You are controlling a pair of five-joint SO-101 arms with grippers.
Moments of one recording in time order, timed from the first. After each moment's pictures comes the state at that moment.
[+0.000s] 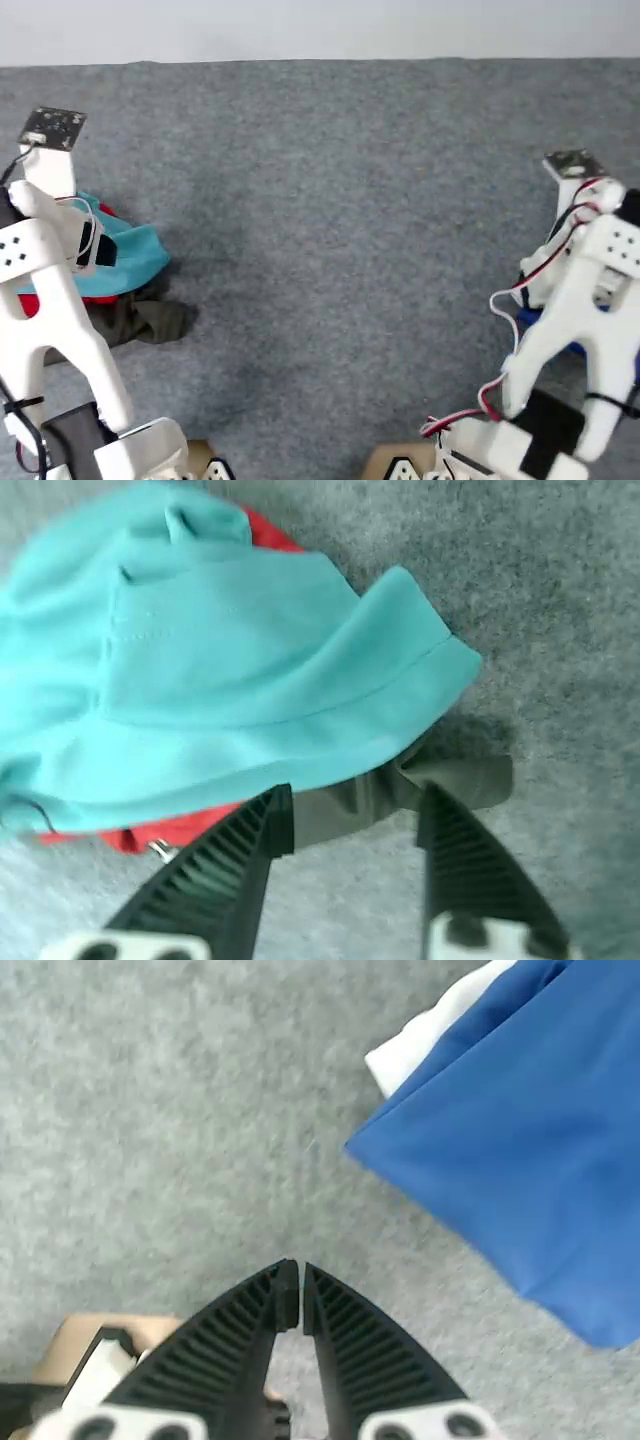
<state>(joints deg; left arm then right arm) -28.9 -10.9 2.3 94.6 -26.9 26.5 -10.3 7.0 100.4 33.2</state>
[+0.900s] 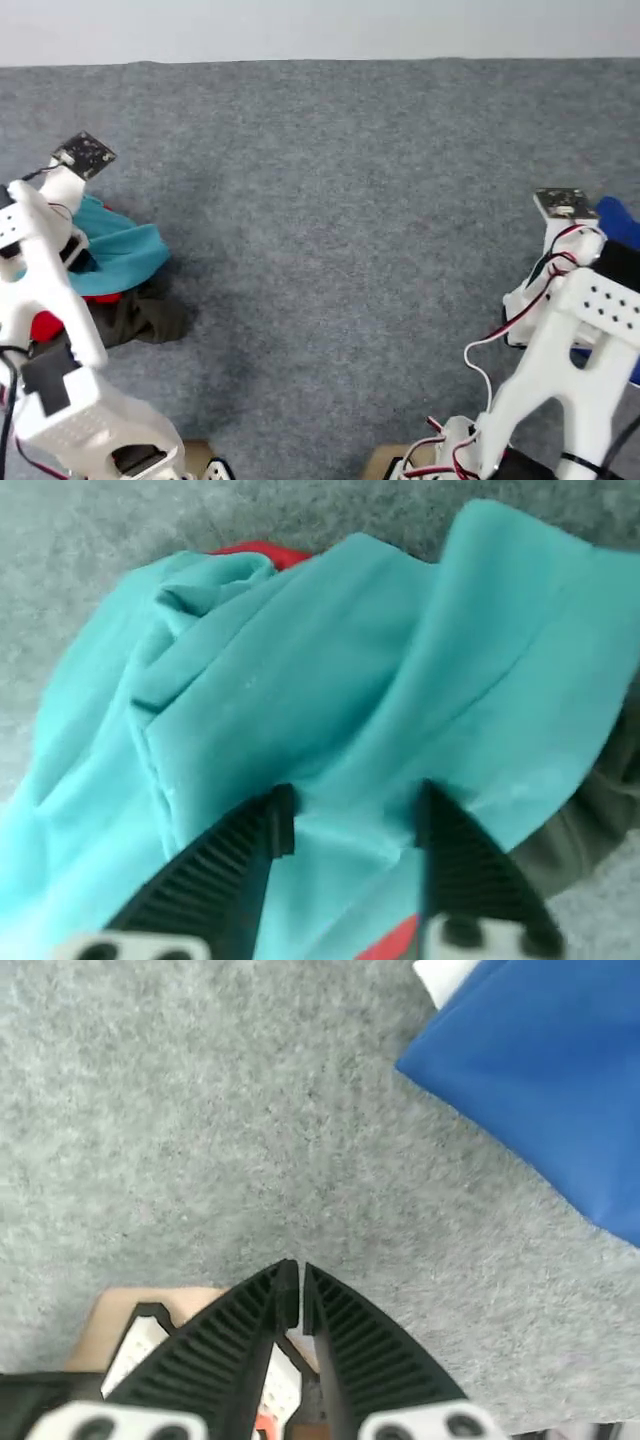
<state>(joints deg) -34.3 10.2 2.4 74.9 -56.6 26.5 -26.3 22.7 100.4 27.3</state>
